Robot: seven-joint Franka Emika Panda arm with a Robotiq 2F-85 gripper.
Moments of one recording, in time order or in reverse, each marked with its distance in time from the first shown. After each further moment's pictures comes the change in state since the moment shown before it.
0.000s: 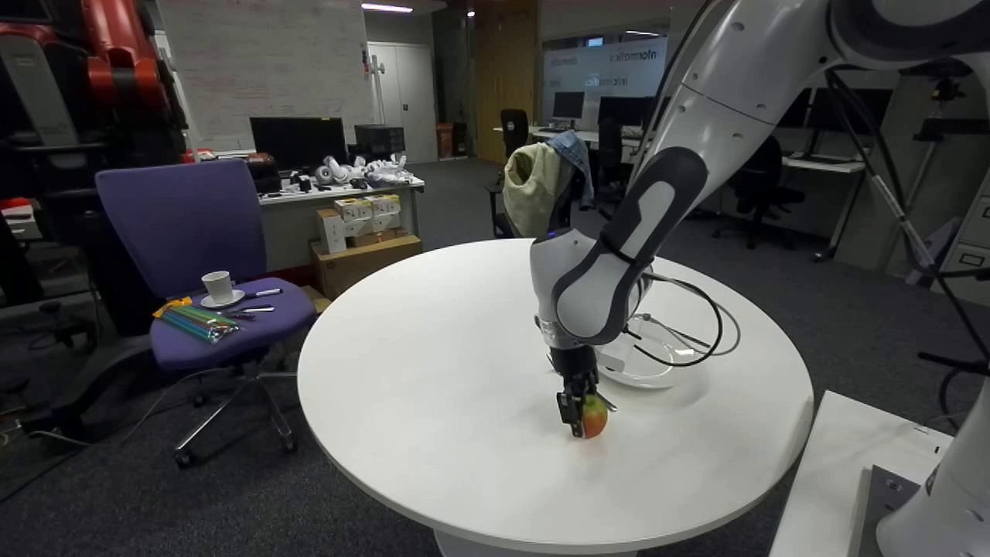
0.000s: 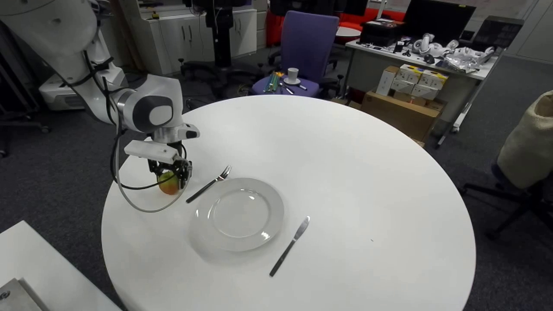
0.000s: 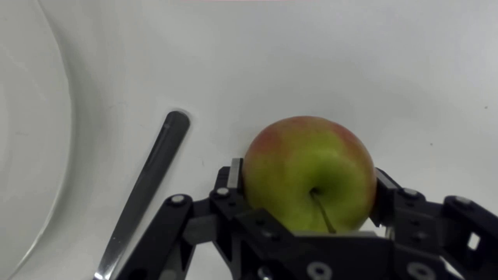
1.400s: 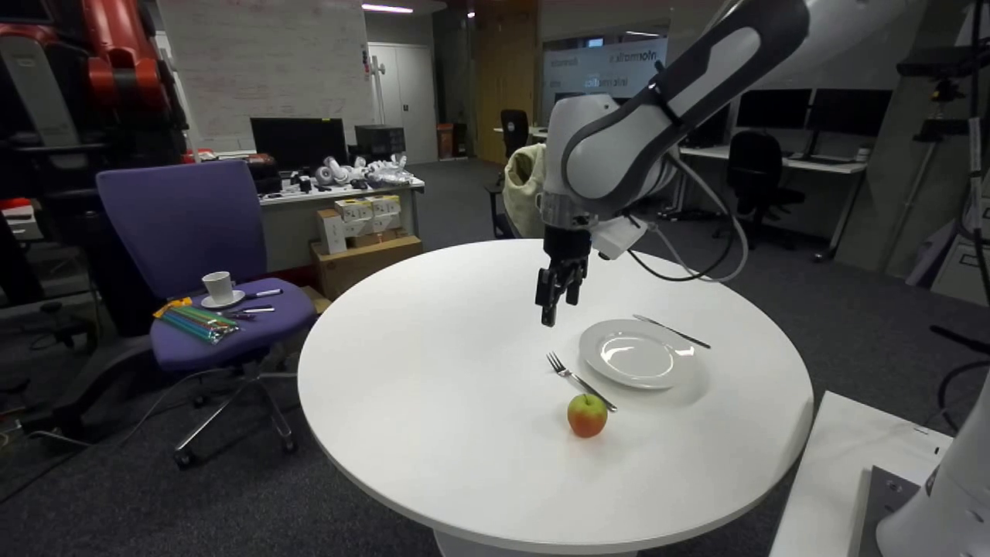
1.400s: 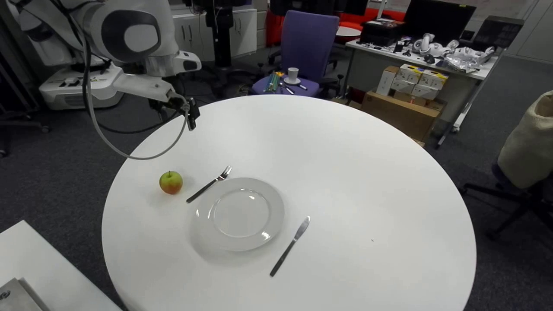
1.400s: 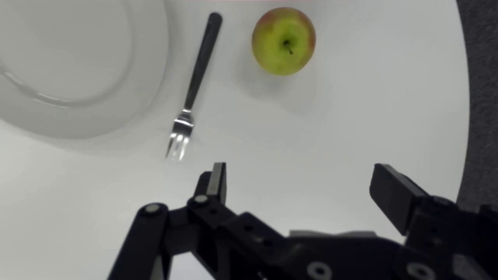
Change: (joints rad) arm -0.062 -0.387 0.018 -0.002 0.072 -0.106 0.000
